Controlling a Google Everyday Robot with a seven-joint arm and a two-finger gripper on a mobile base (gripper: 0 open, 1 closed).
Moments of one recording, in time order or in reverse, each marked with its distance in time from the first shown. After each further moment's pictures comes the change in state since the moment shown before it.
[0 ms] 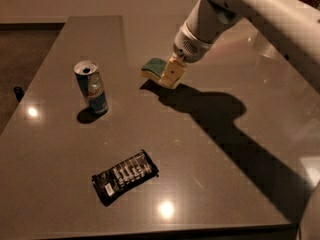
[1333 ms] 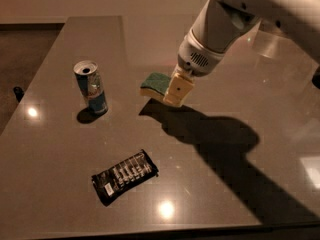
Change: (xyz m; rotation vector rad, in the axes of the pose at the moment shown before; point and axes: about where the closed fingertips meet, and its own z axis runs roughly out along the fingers) arm 0.022 0.083 -0.031 -0.050 0.049 -0.064
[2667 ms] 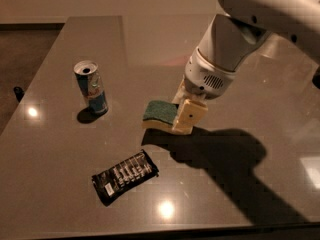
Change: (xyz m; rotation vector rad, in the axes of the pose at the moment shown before) arm 0.036 0.068 -0.001 -0.157 0.057 -0.161
